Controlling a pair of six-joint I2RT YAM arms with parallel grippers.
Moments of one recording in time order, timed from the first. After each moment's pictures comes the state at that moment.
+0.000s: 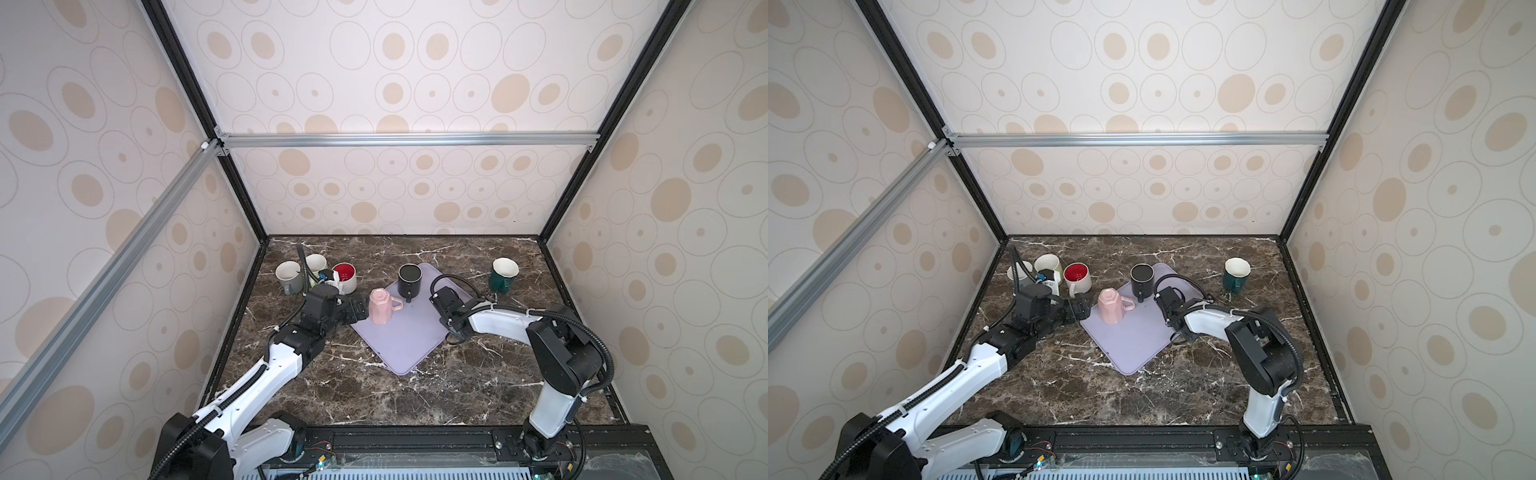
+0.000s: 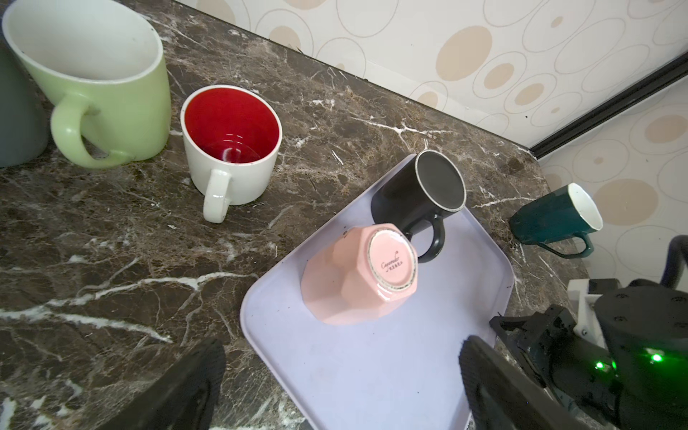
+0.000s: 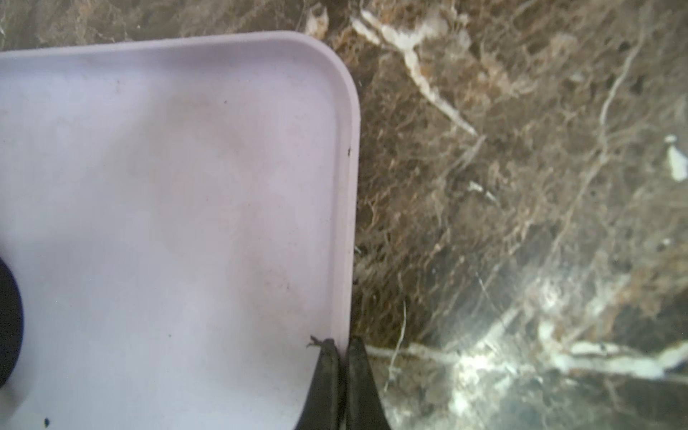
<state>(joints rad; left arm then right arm) -0.42 1.08 0.71 -0.19 -0.05 -0.57 0.63 1.79 1.02 -0.52 0.44 1.42</state>
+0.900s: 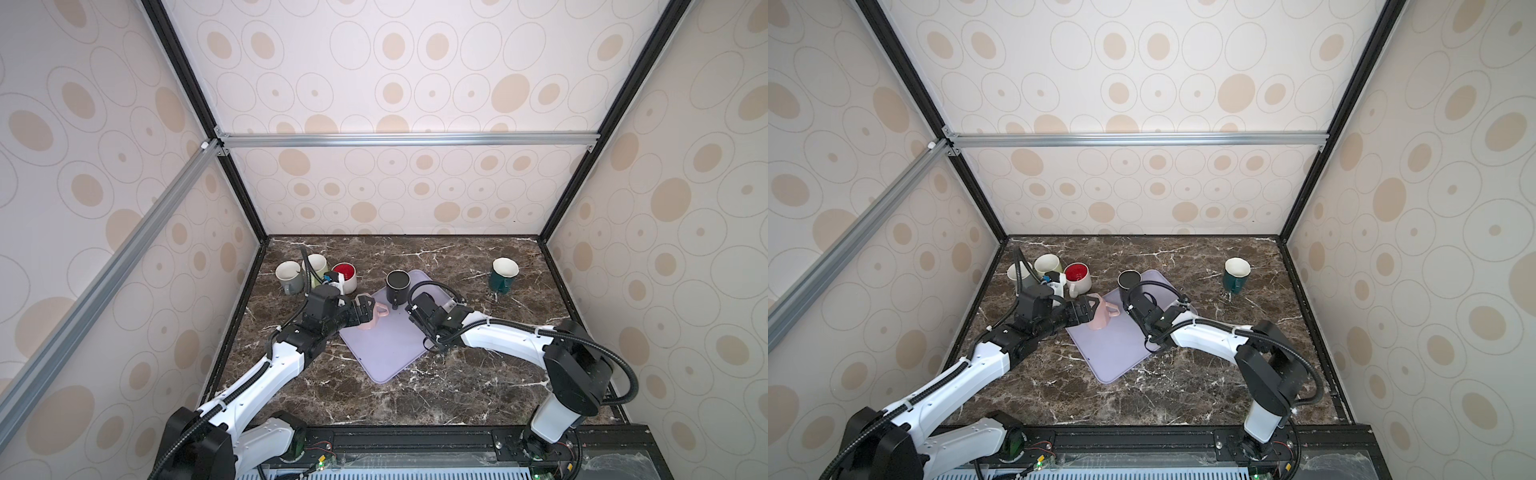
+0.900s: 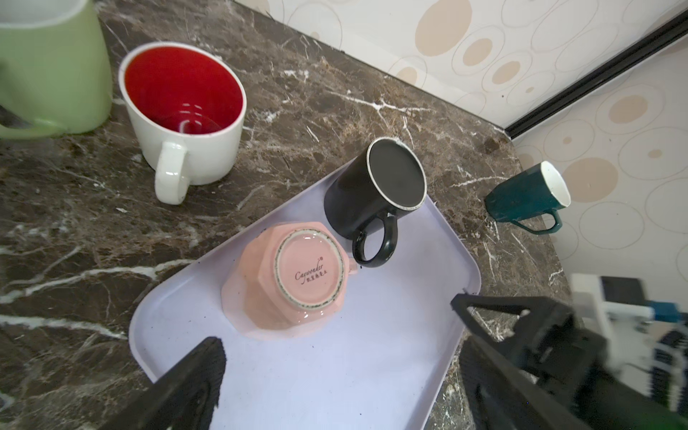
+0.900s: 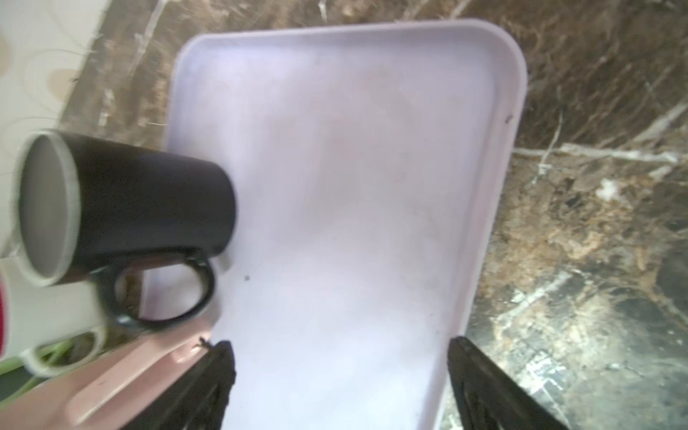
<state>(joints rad) -0.42 1.14 0.71 -0.17 0.08 -0.58 0.86 1.64 1.11 -0.53 0.43 1.48</state>
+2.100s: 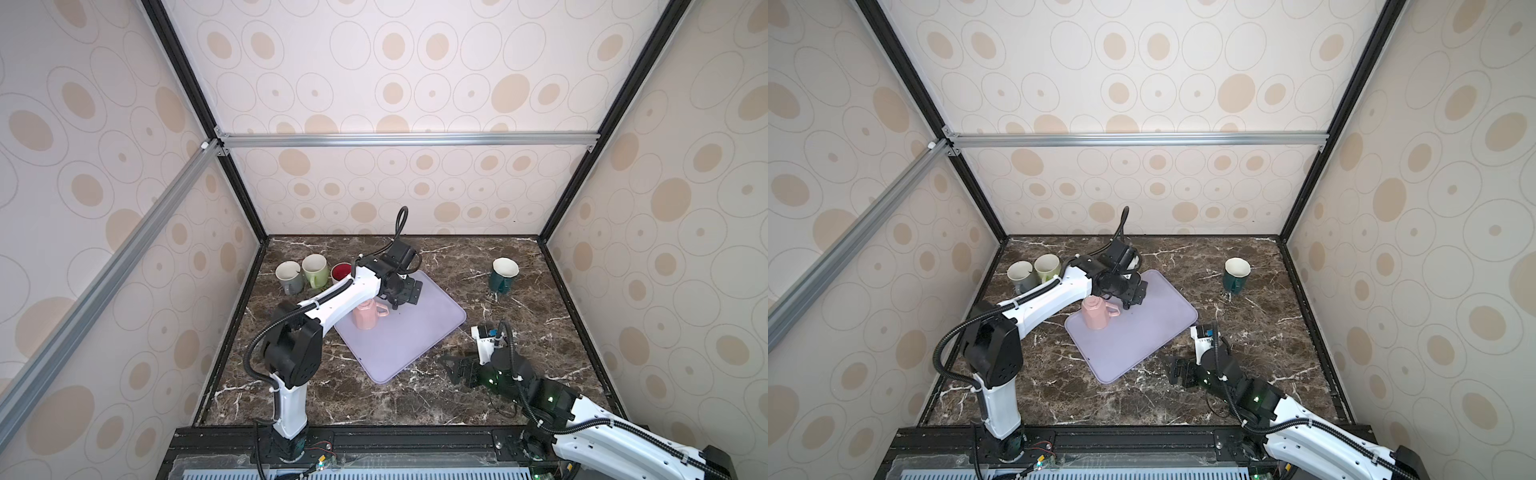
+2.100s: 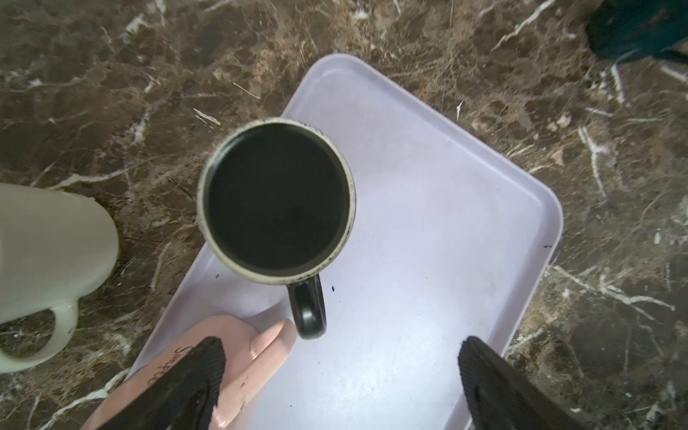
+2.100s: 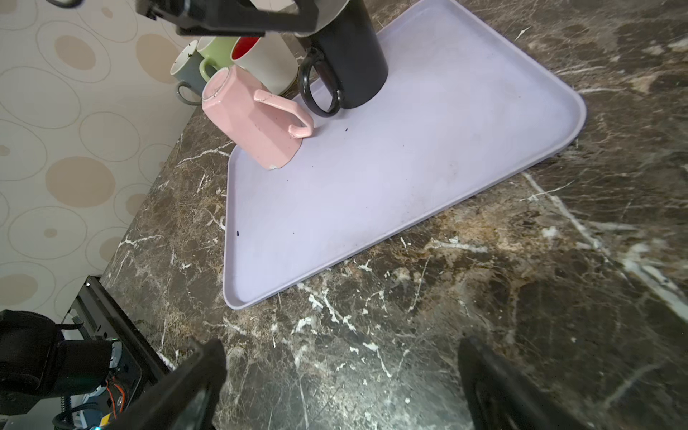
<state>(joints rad) -0.65 1.93 1.66 -0.79 -0.07 -0.26 0.87 0.61 0.31 -0.22 0.13 0.67</state>
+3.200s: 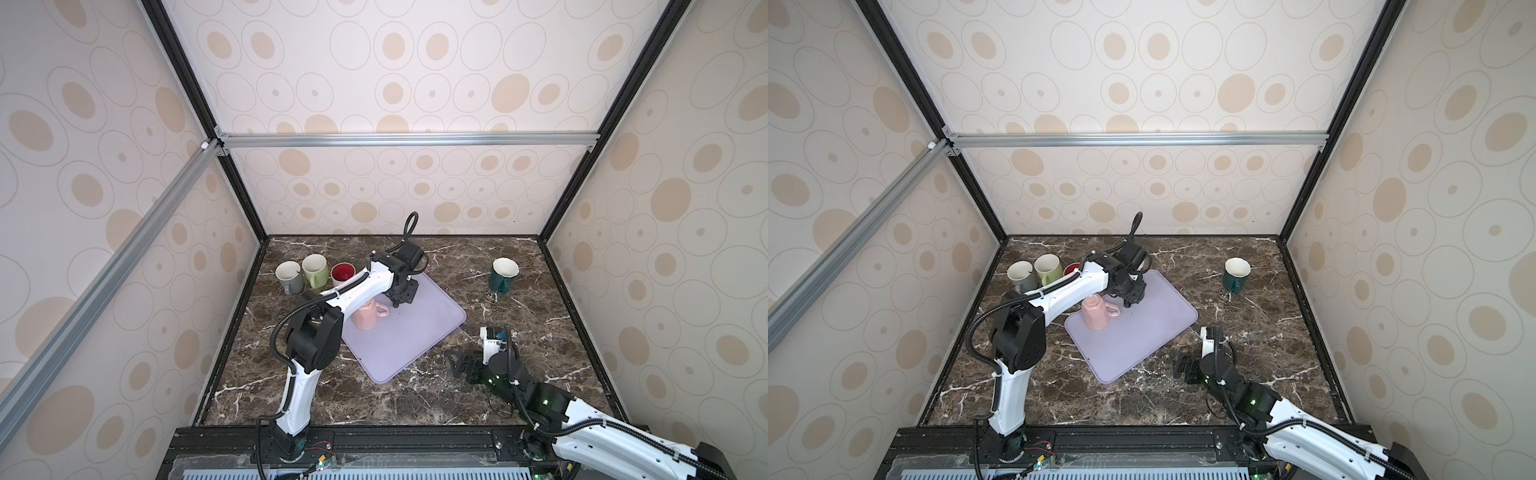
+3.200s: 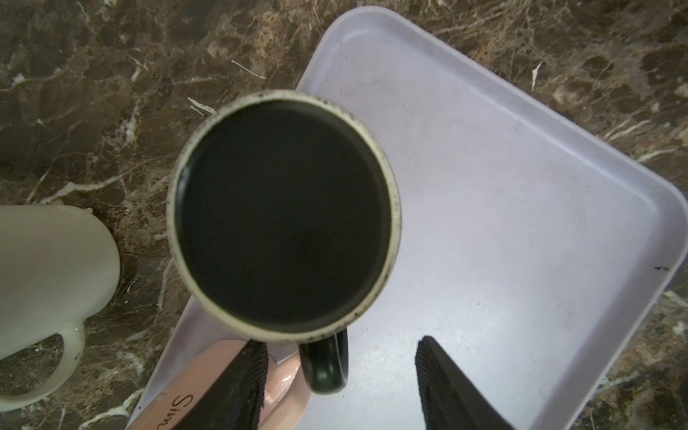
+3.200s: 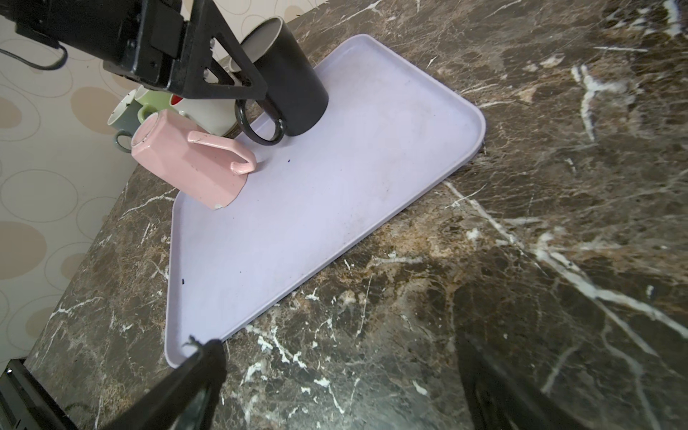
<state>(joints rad) -0.66 2.09 1.80 -0.88 -0.15 -0.22 0.87 0.61 0.22 -0.16 0.31 0.76</state>
